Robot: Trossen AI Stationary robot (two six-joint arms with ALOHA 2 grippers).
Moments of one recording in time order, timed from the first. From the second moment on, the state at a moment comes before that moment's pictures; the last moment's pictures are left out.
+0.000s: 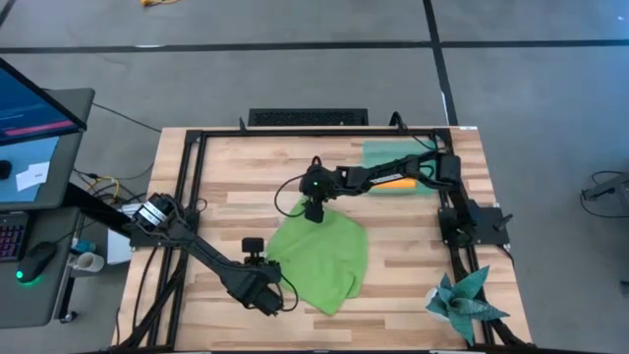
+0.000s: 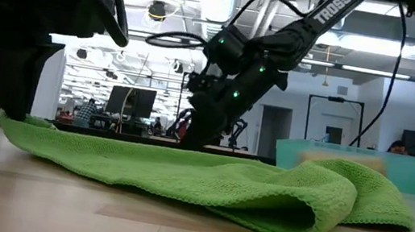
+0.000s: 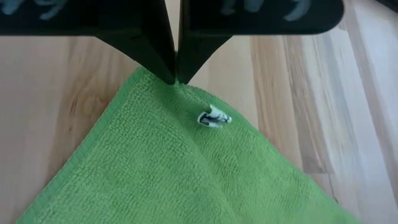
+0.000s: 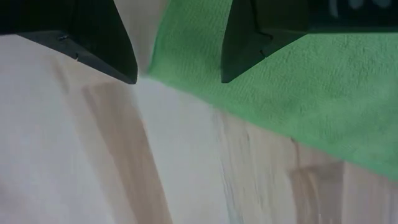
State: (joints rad) left arm -0.62 1.92 1.26 -1.11 -0.37 -0.66; right arm -0.19 2.10 1.28 -0.07 -0.05 -0.05
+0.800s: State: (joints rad) left arm -0.62 1.92 1.26 -1.10 -0.43 -0.61; right arm -0.11 2.08 1.29 -0.21 -0.21 0.05
